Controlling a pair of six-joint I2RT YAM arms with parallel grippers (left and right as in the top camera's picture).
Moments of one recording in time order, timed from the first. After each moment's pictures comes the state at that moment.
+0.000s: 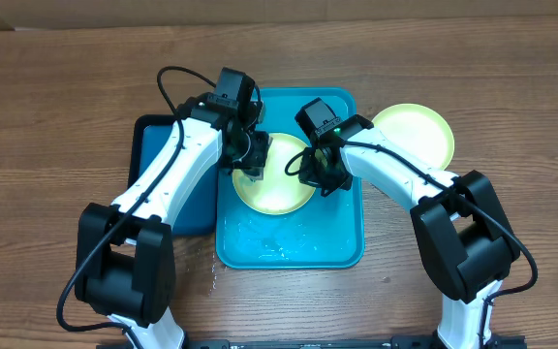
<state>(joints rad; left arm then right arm) -0.31 1.85 1.41 -0.88 0.16 -0.20 0.56 2.02 1.42 -0.81 -0.07 0.77</state>
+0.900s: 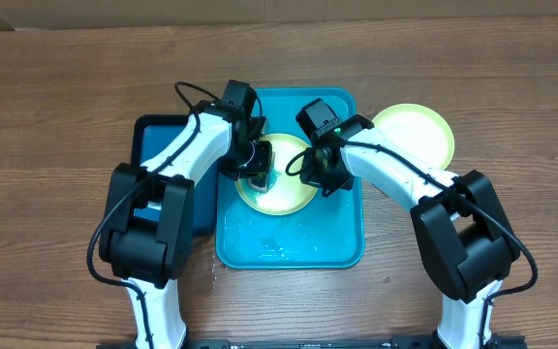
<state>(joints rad) -0.30 2.07 1.42 -0.83 0.32 -0.18 0.56 2.02 1.42 -0.81 -0.07 0.77</state>
